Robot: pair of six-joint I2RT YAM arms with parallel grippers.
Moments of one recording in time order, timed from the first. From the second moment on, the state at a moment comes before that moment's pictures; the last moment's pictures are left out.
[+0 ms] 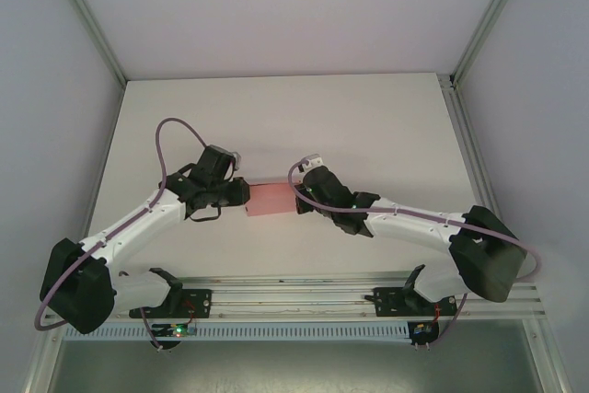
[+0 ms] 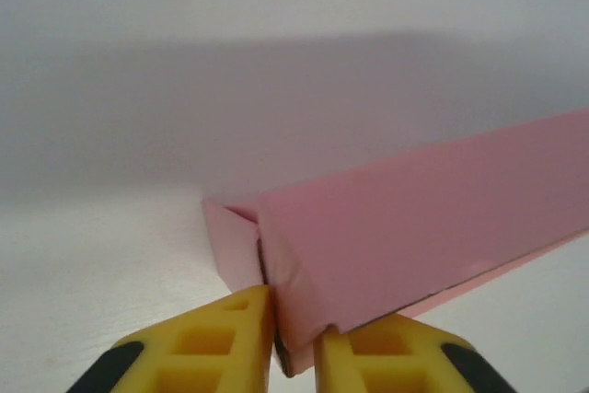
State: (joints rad) left arm -0.49 1.22 0.82 -0.58 0.21 -0.55; right arm 0.90 1.42 0.74 -0.05 0.20 0.46
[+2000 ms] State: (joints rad) left arm -0.43 1.04 0.39 0.07 0.22 -1.10; right arm 0.84 1.29 0.70 -0.17 -0.15 0.31
